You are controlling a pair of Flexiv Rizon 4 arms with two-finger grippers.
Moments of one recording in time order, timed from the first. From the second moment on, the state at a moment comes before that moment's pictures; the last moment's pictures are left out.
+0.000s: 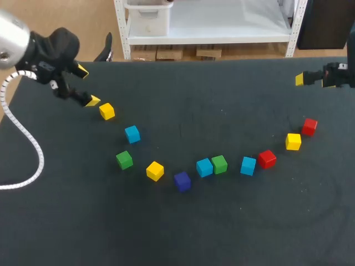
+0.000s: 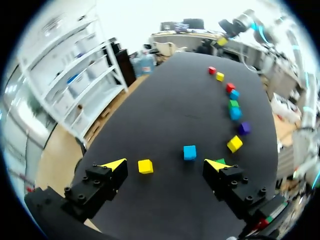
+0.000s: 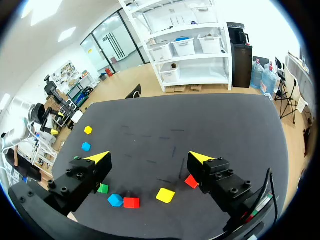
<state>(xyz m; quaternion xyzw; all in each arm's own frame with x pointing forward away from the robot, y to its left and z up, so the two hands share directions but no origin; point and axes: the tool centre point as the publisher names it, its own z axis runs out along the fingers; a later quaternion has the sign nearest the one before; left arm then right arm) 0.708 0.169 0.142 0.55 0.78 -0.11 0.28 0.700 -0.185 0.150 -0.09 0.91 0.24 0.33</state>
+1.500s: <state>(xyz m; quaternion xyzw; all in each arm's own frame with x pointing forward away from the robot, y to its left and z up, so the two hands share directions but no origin) 0.697 0.184 0.123 0.76 0.59 -0.16 0.24 0.700 -0.185 0.150 -0.09 0.91 0.24 0.33</state>
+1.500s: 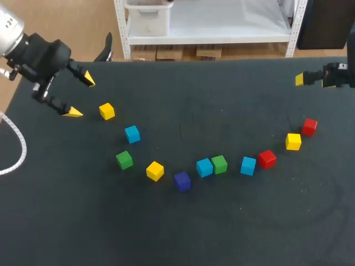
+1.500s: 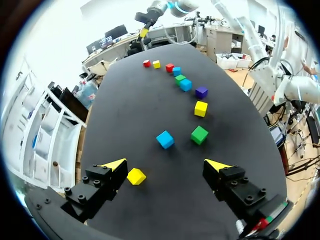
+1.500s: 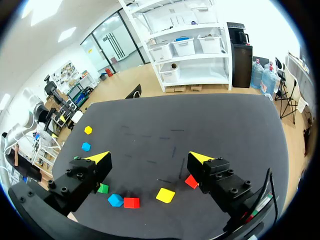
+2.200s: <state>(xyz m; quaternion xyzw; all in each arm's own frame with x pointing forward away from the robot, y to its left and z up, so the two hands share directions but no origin) 0.694 0.180 0.125 0.76 0.59 -0.15 0.23 0.707 -0.153 0.176 -0.27 0.88 0.19 0.33</state>
